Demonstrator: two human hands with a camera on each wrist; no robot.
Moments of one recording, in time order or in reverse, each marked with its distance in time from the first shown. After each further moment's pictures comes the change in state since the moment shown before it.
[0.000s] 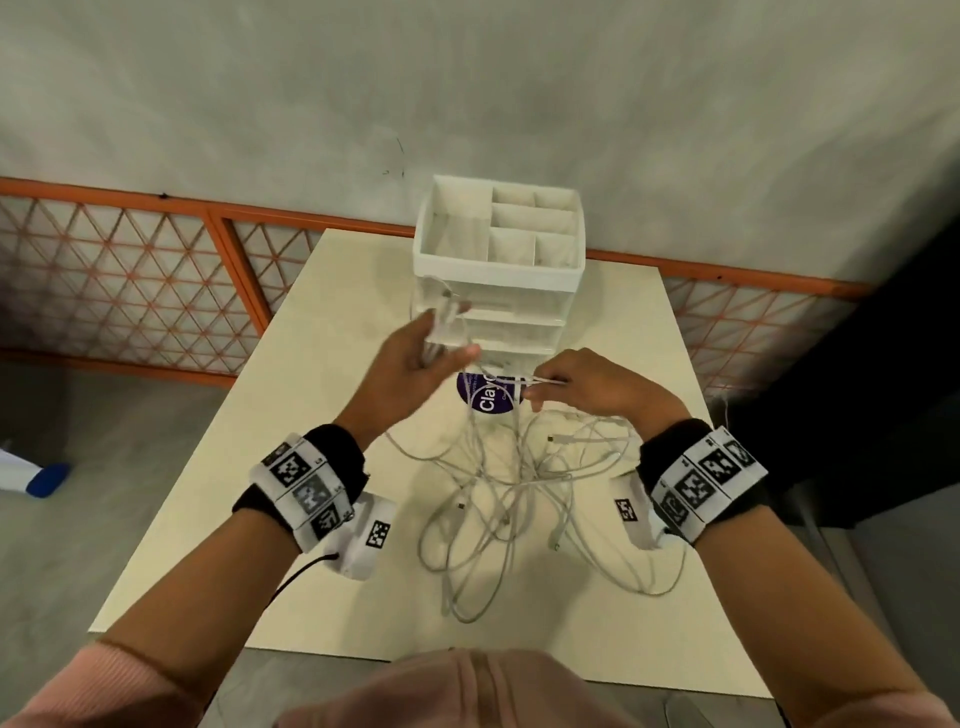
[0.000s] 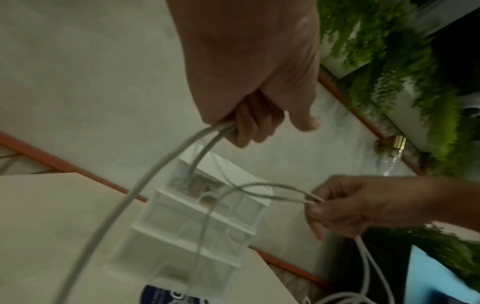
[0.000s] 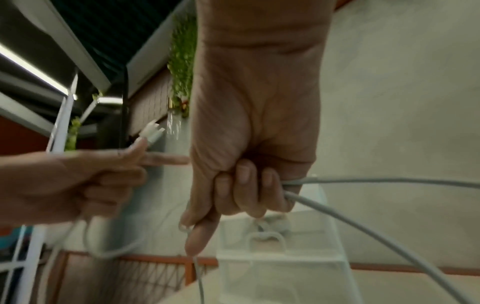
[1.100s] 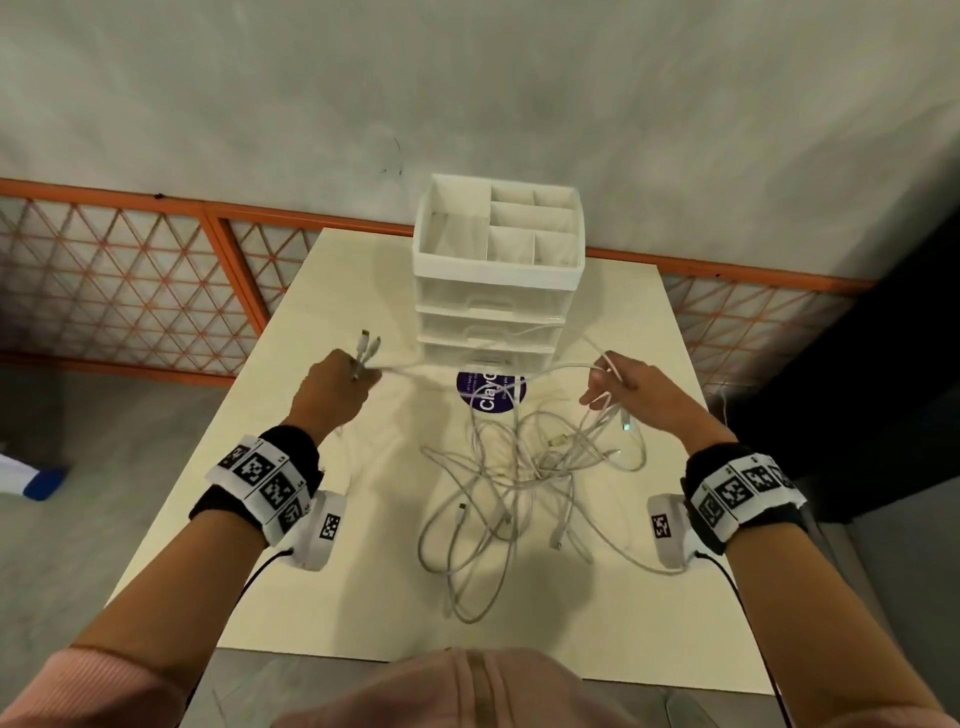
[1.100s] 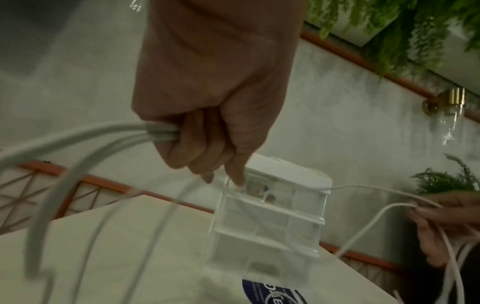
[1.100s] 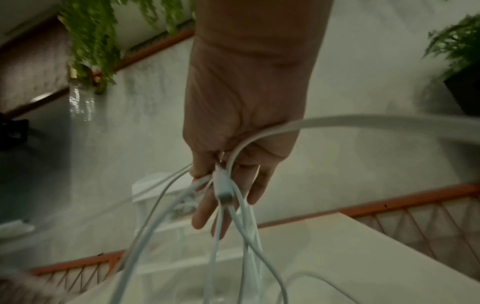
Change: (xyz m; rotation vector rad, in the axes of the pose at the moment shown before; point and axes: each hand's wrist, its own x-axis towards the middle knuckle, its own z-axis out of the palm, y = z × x) left_hand 0.000 -0.069 -0.049 0.514 0.089 -0.528; right_hand -0.018 0.077 0.009 0.328 0.267 0.062
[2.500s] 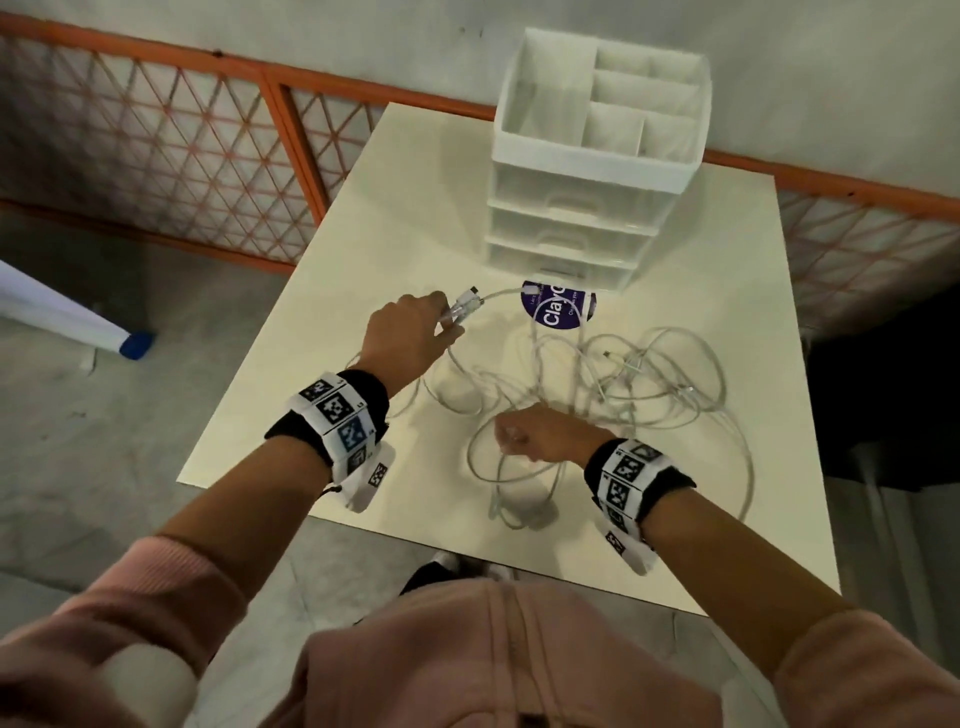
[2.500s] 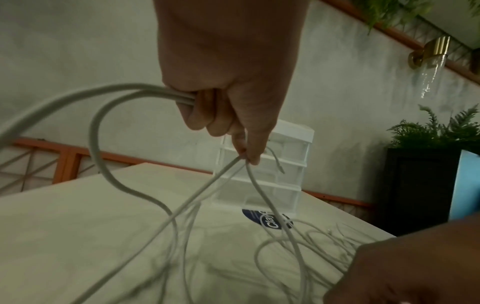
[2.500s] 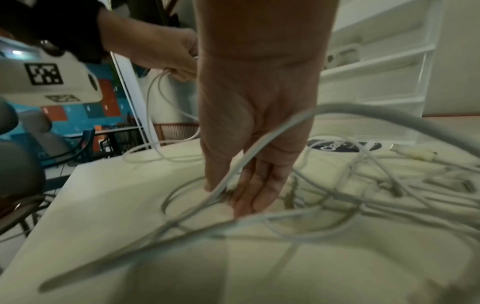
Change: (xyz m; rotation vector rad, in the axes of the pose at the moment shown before) left_hand -0.040 -0.014 0.025 0.439 -0.032 0.229; right_hand -0.010 -0.008 0.193 -0.291 -0.695 -0.086
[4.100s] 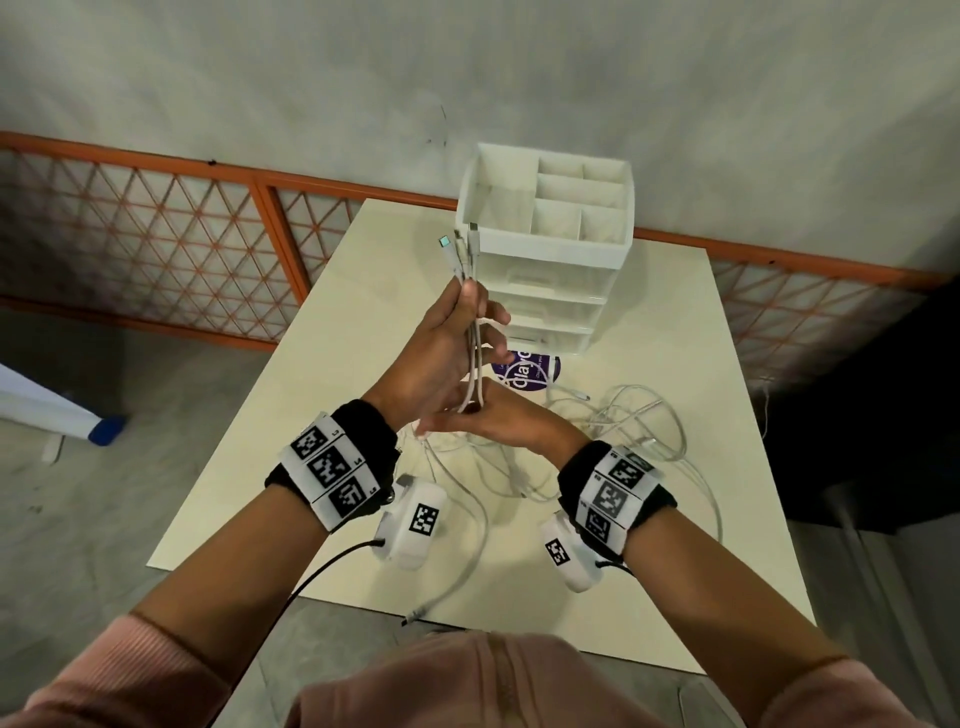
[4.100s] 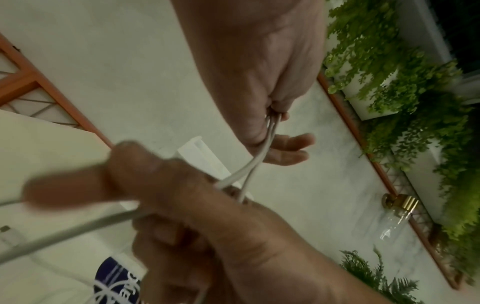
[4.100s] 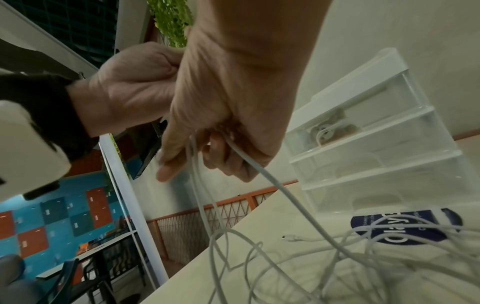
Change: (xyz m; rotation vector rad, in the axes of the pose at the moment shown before) left_hand -0.009 0.079 -0.069 -1.547 -0.147 0.187; right_hand -0.023 -0.091 -0.076 0.480 0.232 -0.175
